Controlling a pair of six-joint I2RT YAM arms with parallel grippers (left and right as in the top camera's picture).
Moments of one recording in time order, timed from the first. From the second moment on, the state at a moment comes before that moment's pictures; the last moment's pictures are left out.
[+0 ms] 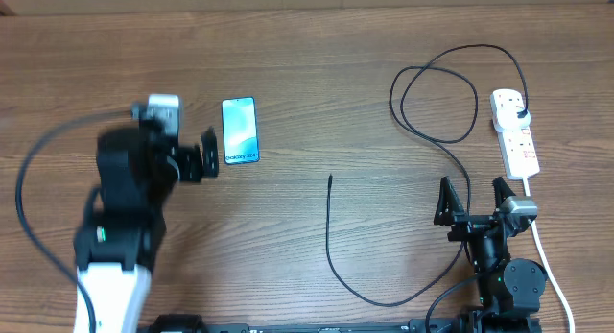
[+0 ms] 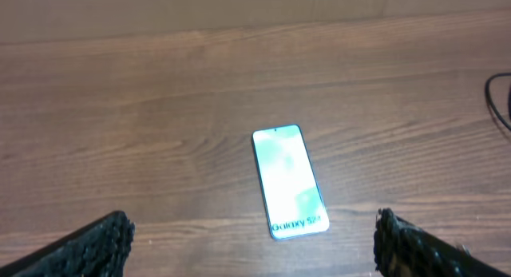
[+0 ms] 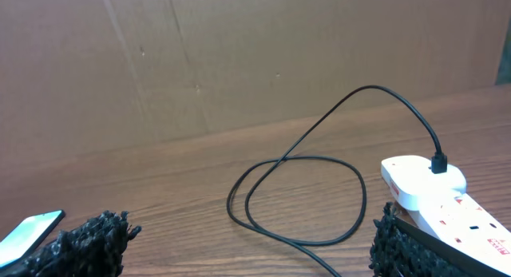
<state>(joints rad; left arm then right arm) -0.03 1.04 1.01 -0.59 0.04 0.02 -0.06 0.01 0.02 -0.03 -0.12 0.20</state>
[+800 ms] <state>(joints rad) -0.03 1.65 1.60 -1.14 0.11 0.00 -0.06 0.01 0.02 -0.02 -0.12 0.20</state>
